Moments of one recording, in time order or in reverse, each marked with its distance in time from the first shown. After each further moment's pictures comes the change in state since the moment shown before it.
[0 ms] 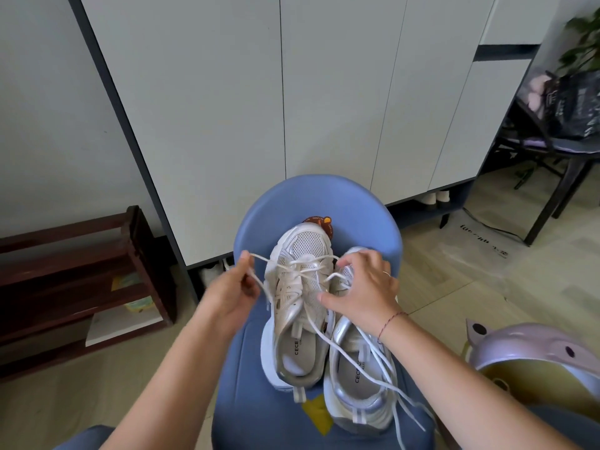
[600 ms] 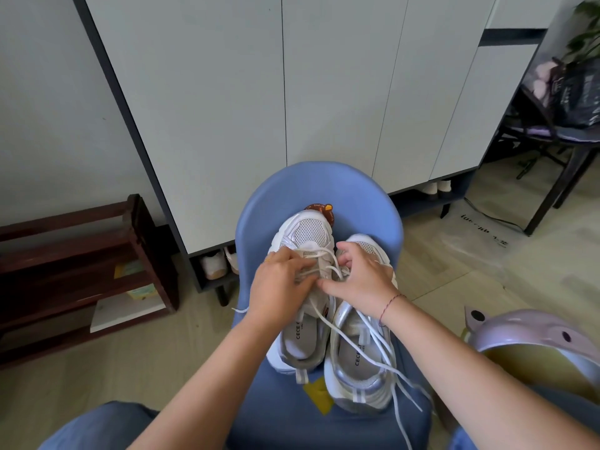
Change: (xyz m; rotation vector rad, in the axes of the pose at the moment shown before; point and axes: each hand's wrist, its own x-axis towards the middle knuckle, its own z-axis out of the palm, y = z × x) left_hand -0.026 -0.045 0.024 1.450 -0.174 0.974; right_hand 0.002 0.000 0.001 0.172 -0.139 0.029
